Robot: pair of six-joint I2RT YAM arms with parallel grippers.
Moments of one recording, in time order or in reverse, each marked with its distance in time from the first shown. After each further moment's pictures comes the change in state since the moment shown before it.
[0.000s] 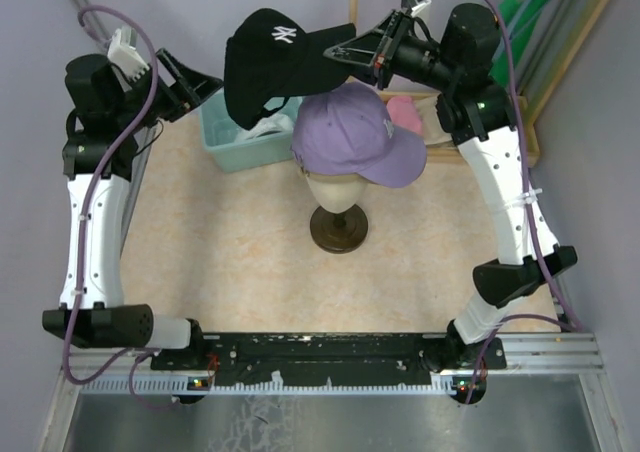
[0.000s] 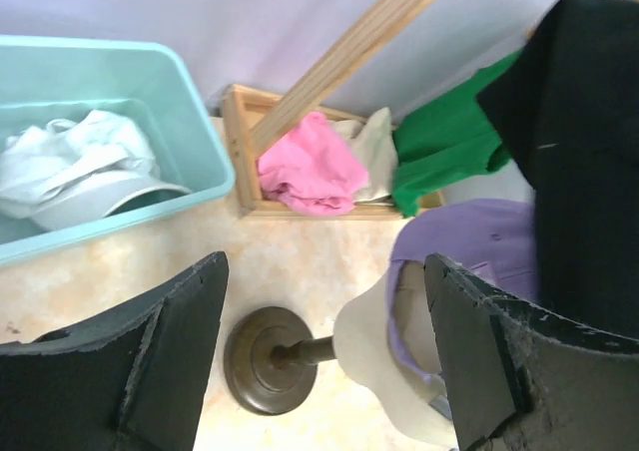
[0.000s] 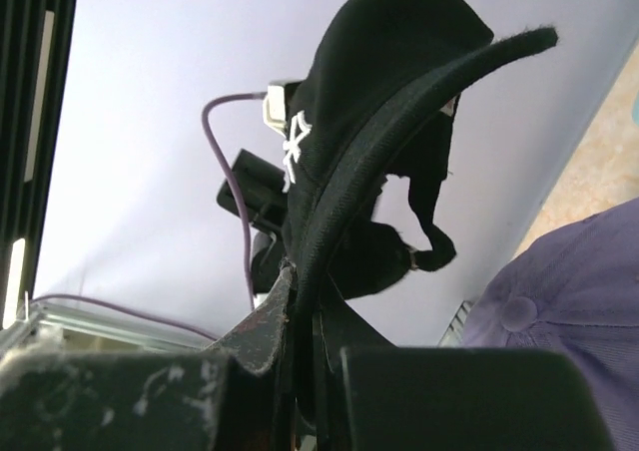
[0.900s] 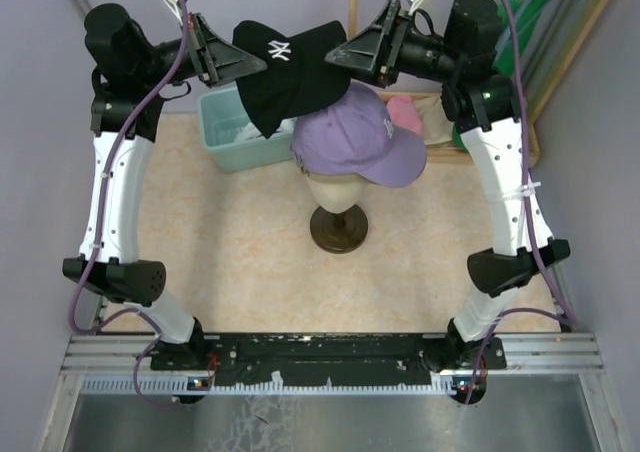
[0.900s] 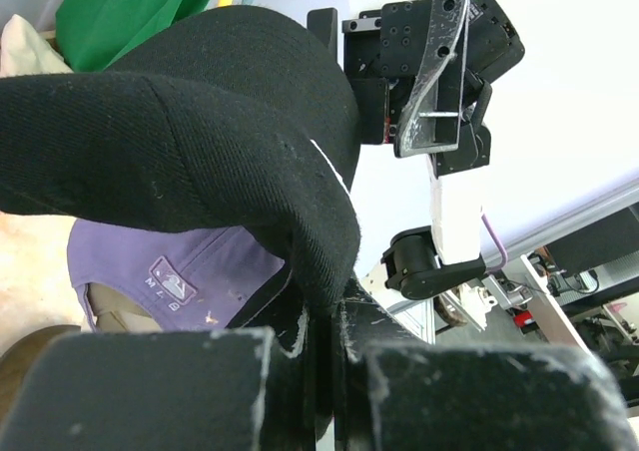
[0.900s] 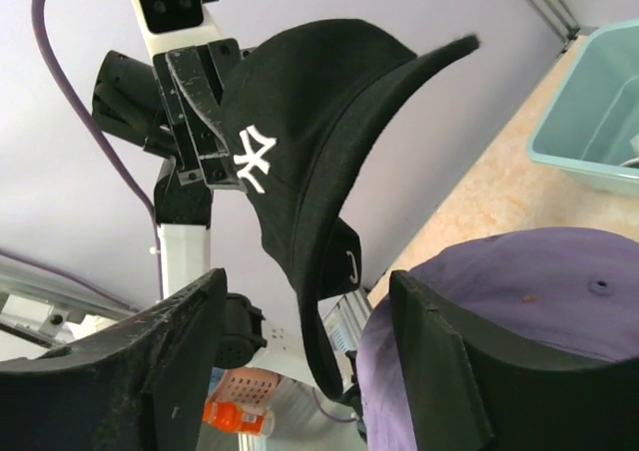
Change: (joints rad) left arm -0.145 0.256 0.349 0.254 0.562 -0.340; right arm -0.050 0.071 0.140 -0.159 -0.098 -0.355
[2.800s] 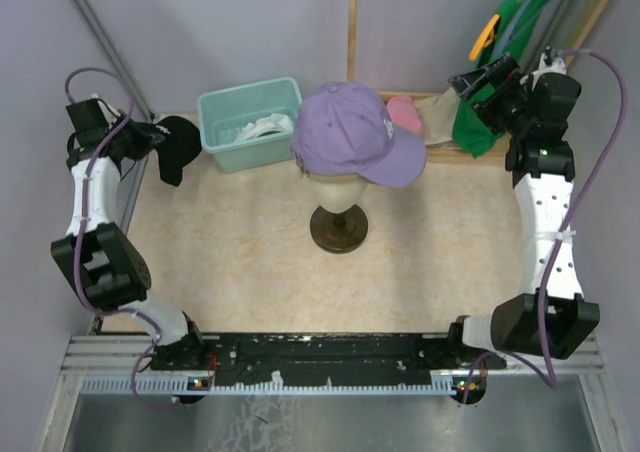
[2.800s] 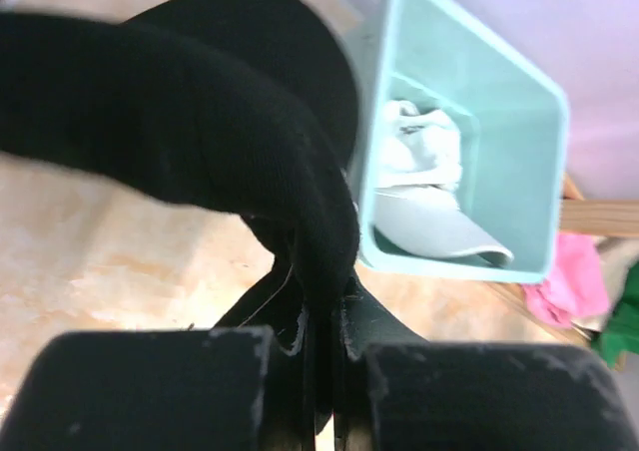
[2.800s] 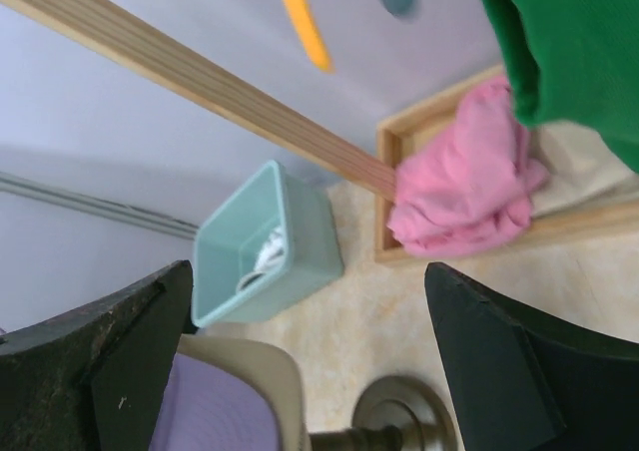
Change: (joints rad) left arm 0.518 0.030 -0.665 -0.115 -0.748 0.406; right arm -0.503 -0.418 -0.858 0.216 0.444 -0.150
